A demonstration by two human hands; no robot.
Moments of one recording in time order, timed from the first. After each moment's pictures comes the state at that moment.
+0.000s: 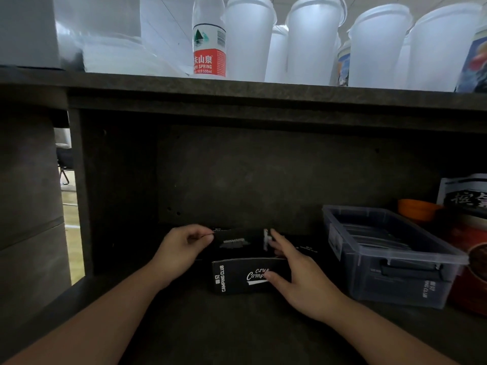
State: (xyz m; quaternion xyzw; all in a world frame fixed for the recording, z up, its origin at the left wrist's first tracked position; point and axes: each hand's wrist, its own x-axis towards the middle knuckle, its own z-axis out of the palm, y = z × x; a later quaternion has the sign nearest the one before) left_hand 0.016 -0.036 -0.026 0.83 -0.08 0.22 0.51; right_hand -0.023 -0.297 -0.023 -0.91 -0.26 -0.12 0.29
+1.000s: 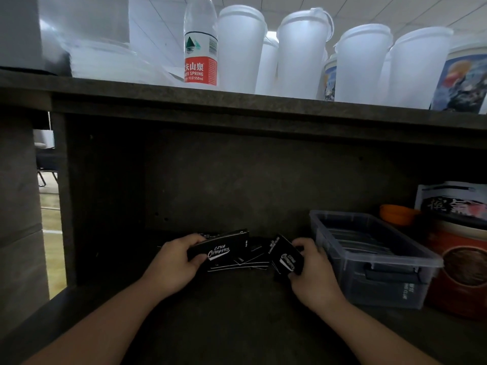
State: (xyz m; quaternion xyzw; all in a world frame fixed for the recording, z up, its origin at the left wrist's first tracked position) left_hand 0.004 -0.042 -0.024 0.90 -0.14 0.22 0.36; right_hand -0.011 -0.316 -0.024 -0.92 -0.03 -0.20 0.35
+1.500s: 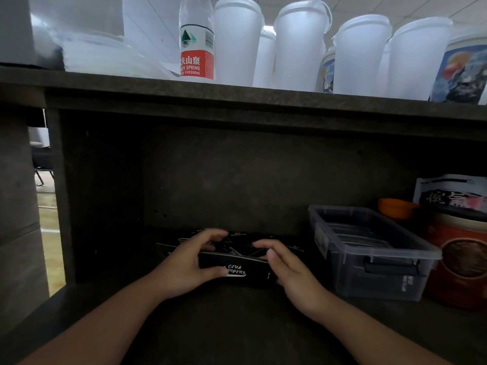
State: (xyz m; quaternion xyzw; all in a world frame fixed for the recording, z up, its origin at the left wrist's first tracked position) left_hand 0.000 -0.052 -0.025 0.88 -0.24 0.12 0.40; right_hand -0.025 -0.294 -0.027 -0.81 -0.23 -0.04 0.54
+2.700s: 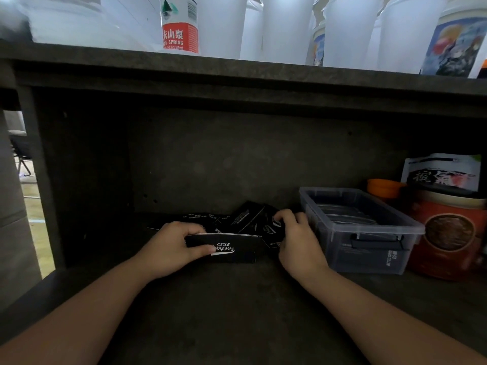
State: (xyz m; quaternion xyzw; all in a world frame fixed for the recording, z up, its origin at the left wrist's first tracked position) left_hand -0.006 -0.051 -0.019 0.90 -0.22 0.13 0.36; right_hand -0.011 -0.314 -0.022 -0.93 -0.08 -0.26 0.23
